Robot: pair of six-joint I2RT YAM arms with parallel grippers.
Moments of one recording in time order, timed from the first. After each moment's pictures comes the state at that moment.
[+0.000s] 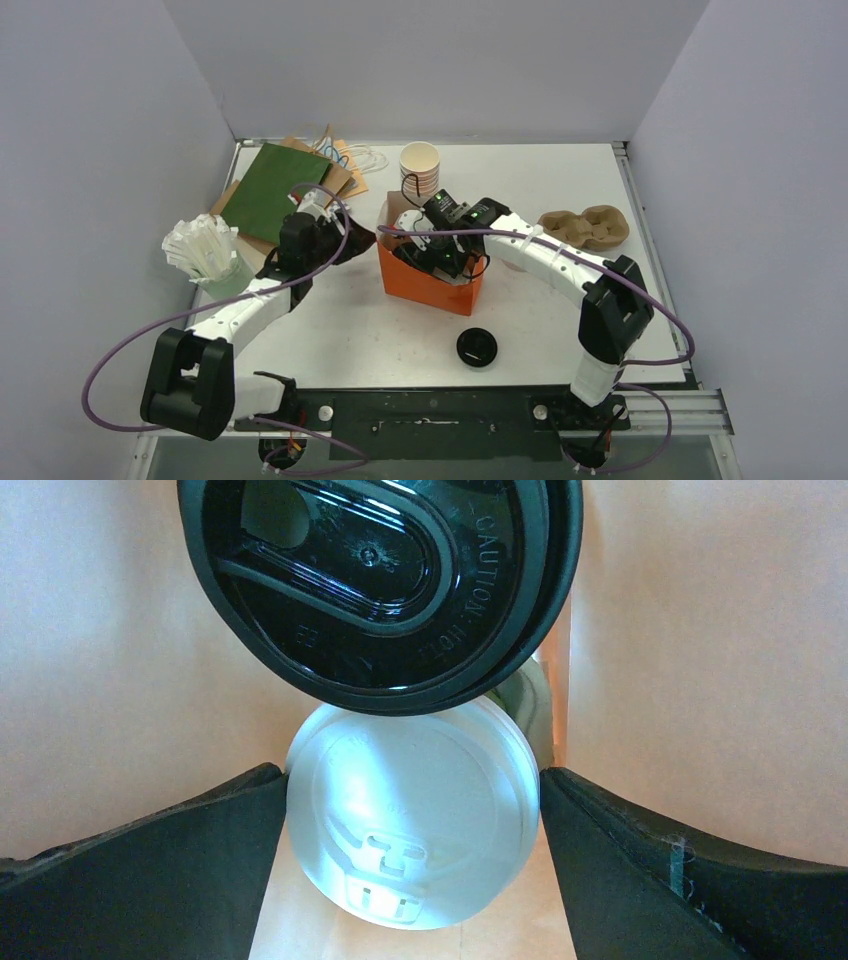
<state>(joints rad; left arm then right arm) -0.27 1.27 0.63 0.21 0.24 -0.74 0.79 1.74 1.49 -0.91 -0.13 -0.35</state>
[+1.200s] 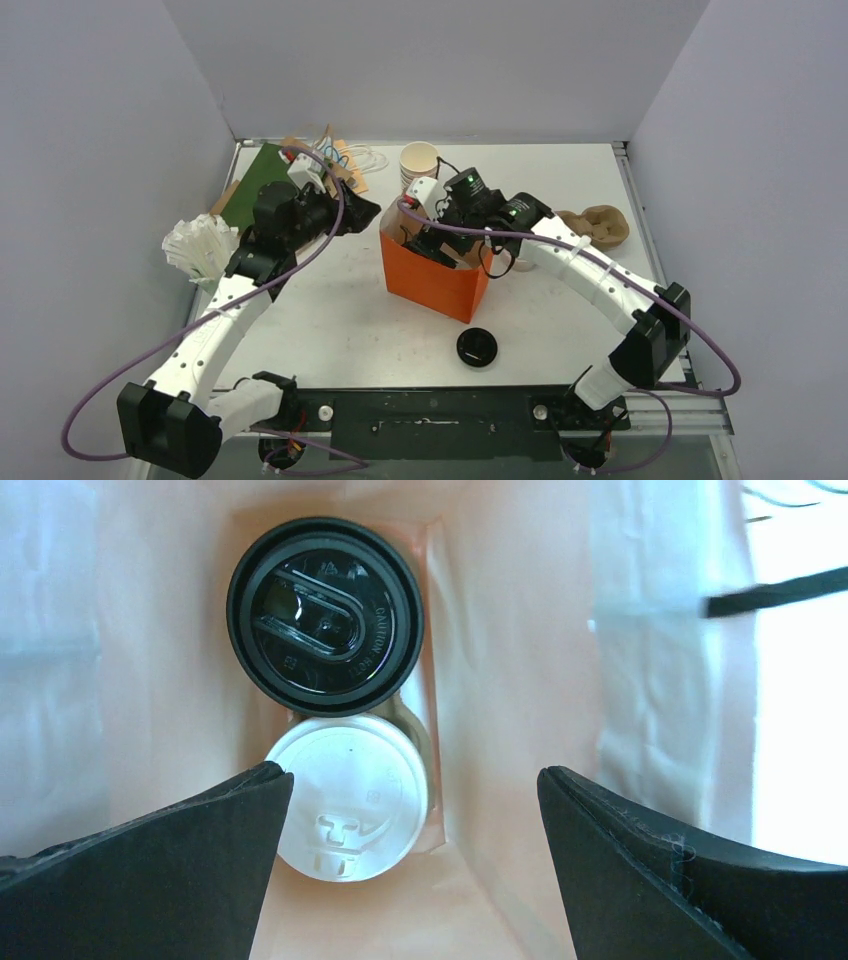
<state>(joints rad) -0.30 1.08 0.93 -0.11 0.30 -0.55 0.76 1.57 1.50 -0.80 -0.09 -0.35</state>
